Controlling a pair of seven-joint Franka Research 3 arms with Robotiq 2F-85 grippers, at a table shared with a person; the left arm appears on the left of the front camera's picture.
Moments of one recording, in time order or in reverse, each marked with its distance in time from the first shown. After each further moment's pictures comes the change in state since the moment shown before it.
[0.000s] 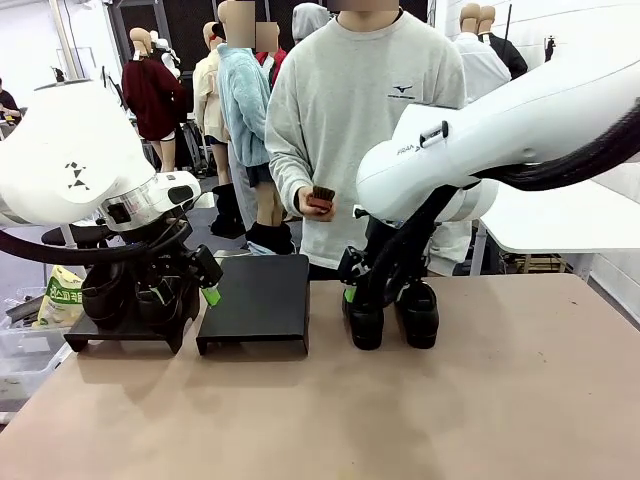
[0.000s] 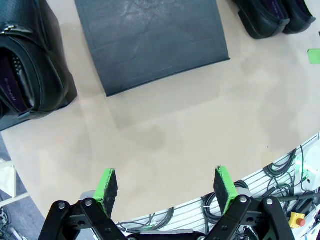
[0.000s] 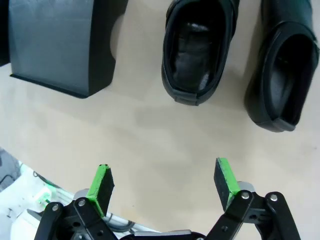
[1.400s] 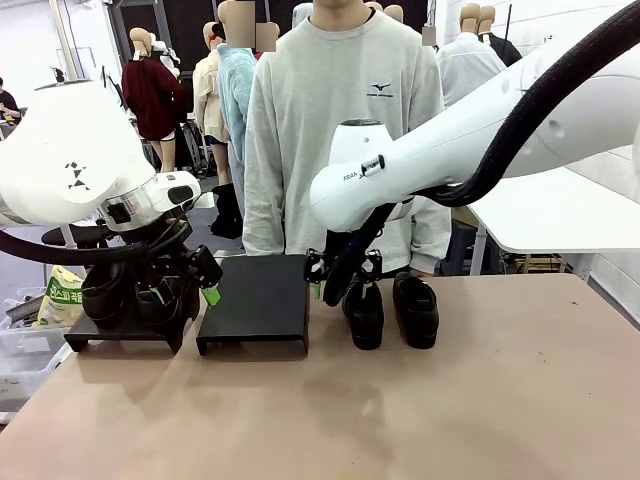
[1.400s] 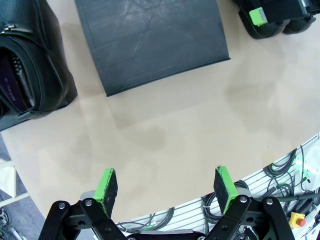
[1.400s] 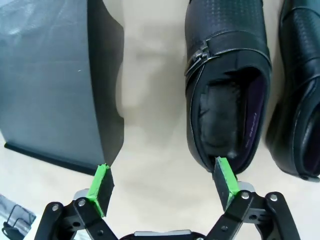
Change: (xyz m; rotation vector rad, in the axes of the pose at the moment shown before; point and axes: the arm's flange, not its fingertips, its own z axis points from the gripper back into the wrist) left arm 0.000 0.000 0.000 0.000 0.000 0.000; right arm 0.082 0.046 -0.061 -0.112 0.038 -0.148
